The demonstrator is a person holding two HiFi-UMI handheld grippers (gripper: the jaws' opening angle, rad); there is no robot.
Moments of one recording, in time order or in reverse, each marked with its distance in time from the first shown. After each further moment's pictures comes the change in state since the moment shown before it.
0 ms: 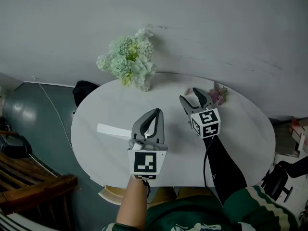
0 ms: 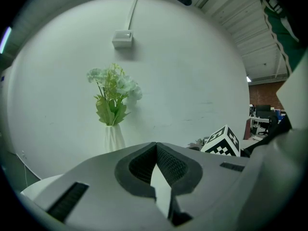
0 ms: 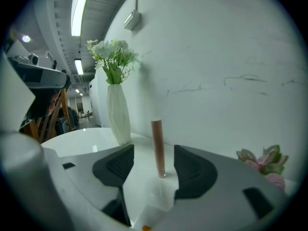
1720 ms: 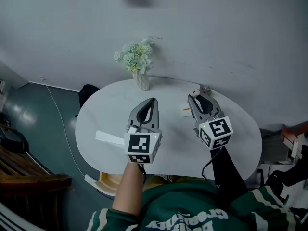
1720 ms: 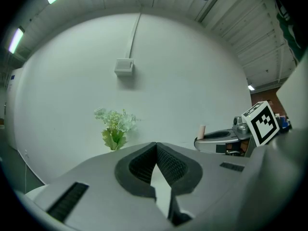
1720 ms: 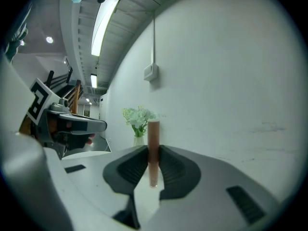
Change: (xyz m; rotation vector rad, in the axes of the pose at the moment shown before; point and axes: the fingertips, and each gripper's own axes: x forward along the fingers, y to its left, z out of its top) left arm -0.062 -0.024 0.074 -0.043 -0.136 0.053; right arm -0.171 0.039 0.128 -0.100 -0.238 0.046
